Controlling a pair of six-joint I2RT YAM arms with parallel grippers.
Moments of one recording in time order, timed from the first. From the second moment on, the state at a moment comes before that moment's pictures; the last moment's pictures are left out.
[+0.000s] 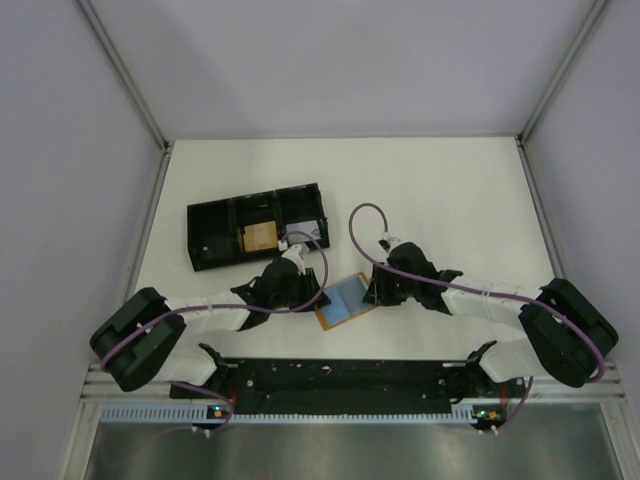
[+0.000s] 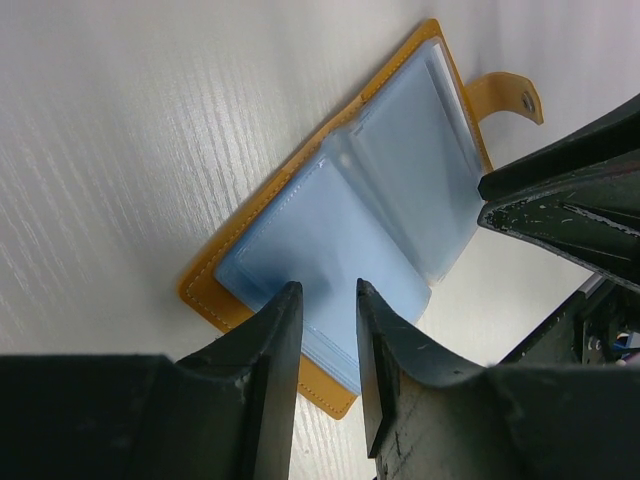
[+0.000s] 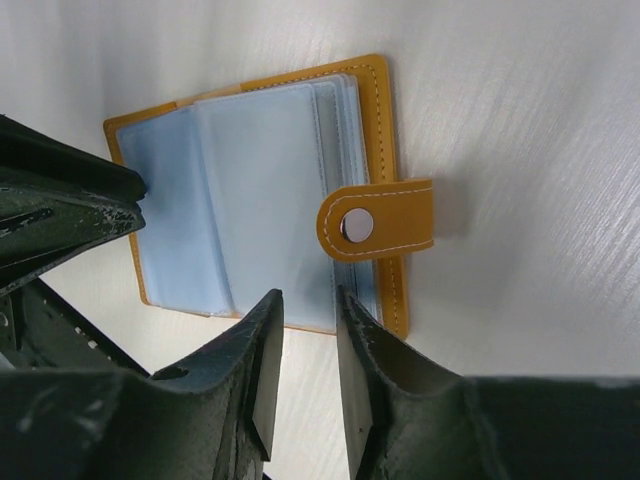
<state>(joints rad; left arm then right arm) -0.77 1.35 0.40 0.28 0.14 -0.80 0.72 1.35 0.52 0.01 -0.18 0.63</state>
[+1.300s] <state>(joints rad) -0.78 0.90 0.28 0.21 -0.06 -0.87 0.91 1.52 0.71 0.06 -0.47 0.52</state>
